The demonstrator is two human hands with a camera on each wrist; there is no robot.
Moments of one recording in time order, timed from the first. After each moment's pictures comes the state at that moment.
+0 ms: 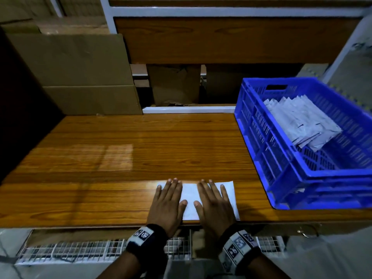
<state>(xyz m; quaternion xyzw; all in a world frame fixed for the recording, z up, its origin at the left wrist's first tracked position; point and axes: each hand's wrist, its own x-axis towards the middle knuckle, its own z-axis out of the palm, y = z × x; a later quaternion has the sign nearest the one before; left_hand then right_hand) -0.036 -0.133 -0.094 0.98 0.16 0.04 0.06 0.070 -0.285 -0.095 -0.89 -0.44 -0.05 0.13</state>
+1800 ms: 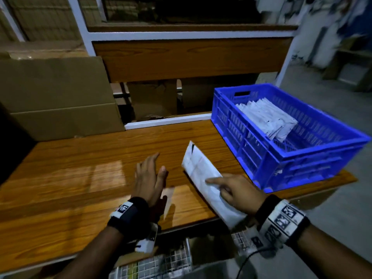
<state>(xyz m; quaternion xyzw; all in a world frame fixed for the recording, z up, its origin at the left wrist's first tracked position) -0.020 -0.061 -0.006 0.92 0.12 0.24 0.28 0.075 -0.336 0.035 -0.86 -0.47 0.04 0.21</state>
